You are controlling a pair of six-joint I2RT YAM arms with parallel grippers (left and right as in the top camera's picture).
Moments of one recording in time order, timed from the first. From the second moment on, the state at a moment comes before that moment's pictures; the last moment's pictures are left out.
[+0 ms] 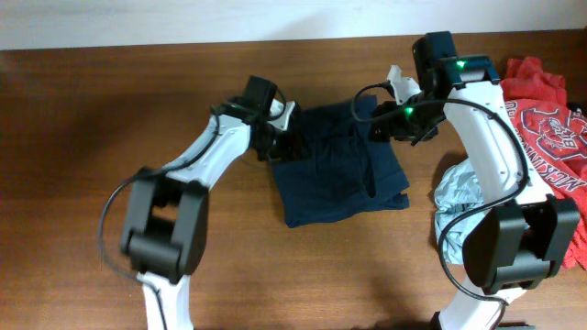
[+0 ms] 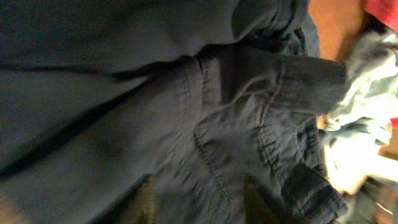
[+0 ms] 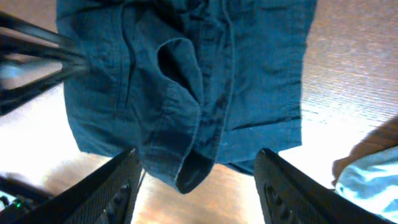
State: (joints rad) left arm -0.37 2.09 1.57 -0.71 0.55 -0.30; right arm 0.09 1.90 1.77 -1.26 -0.31 -0.01
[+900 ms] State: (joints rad) left arm -0.35 2.12 1.54 -0.80 0.28 -0.23; right arm 0.24 2.03 1.41 -0.76 -0.10 0.07
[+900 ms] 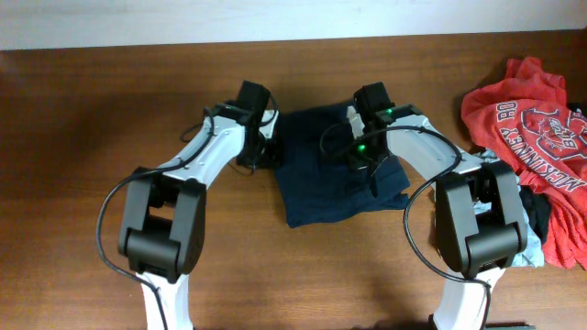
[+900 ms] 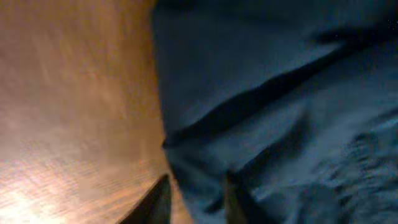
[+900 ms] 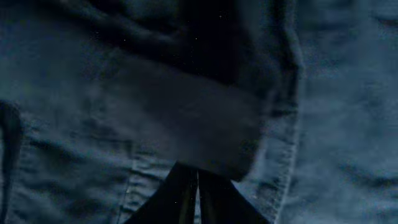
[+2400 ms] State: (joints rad) left arm -0.38 2.24 1.51 -0.59 0.78 -0.66; right arm 0.24 2.06 1.41 -0.77 -0.16 0.13
